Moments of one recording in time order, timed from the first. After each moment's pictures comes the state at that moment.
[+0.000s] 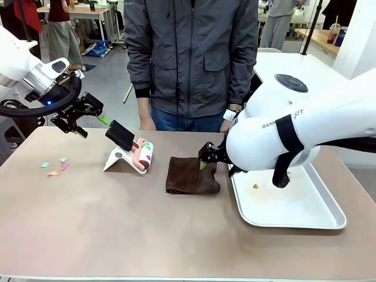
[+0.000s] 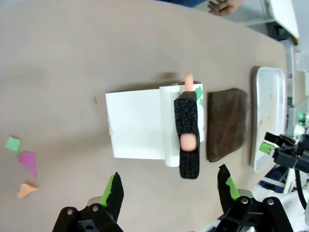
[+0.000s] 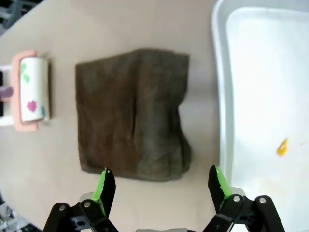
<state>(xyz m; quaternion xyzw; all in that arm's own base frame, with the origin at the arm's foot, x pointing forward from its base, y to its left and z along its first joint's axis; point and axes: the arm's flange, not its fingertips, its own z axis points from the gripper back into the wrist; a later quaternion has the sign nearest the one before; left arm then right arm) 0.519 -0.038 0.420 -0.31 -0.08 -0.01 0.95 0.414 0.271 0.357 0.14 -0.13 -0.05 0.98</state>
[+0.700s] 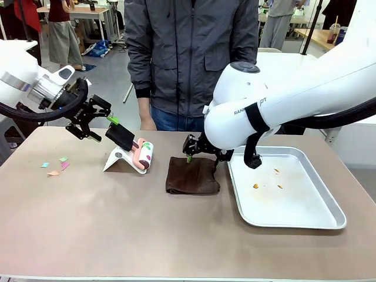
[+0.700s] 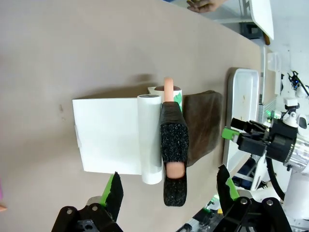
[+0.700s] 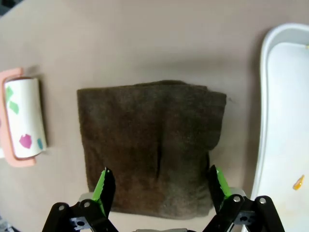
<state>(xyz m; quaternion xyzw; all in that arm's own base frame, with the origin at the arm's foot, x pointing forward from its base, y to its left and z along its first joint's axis) 0.542 -0.047 0.387 -0.39 -0.04 0.00 0.92 0.480 0.328 0.339 0.10 -0.08 -0.04 0.99</state>
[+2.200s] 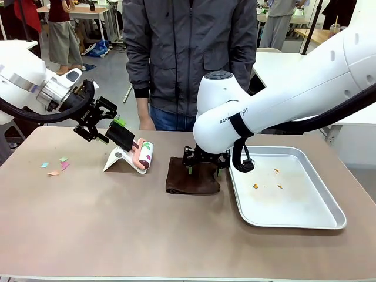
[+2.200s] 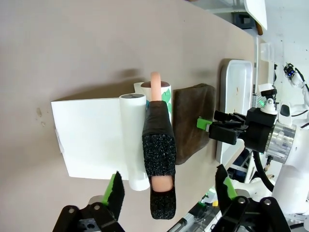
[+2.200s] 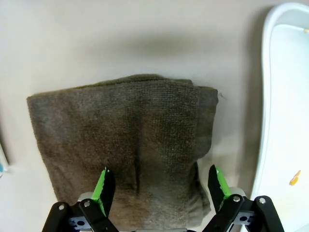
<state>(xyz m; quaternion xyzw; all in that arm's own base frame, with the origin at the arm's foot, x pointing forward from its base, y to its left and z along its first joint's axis) 0.548 -0.061 0.380 -0.41 -0.02 -0.01 0.91 0.491 0.345 0.306 0.01 -0.04 -0.06 1.00</state>
